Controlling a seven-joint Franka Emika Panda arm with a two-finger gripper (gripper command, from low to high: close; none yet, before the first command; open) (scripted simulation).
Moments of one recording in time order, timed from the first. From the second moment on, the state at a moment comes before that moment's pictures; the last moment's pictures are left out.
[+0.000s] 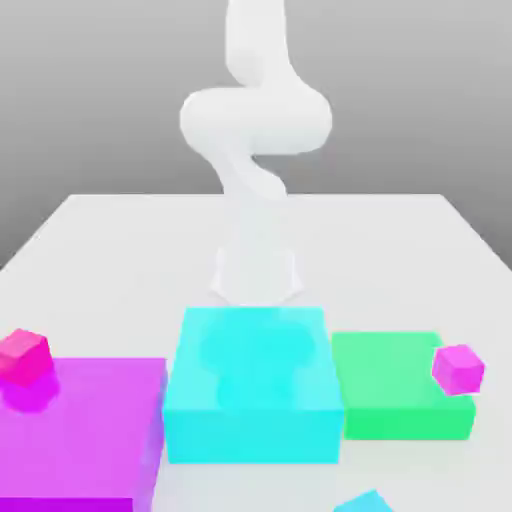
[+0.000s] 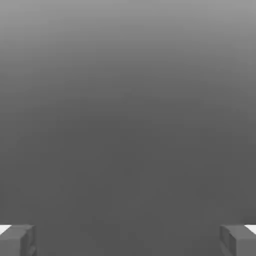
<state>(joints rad) 0.01 -0.71 0.00 -2.29 0.00 2.32 0.78</state>
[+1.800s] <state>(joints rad) 0.28 0.09 0.21 -2.43 0.03 2.52 0.65</state>
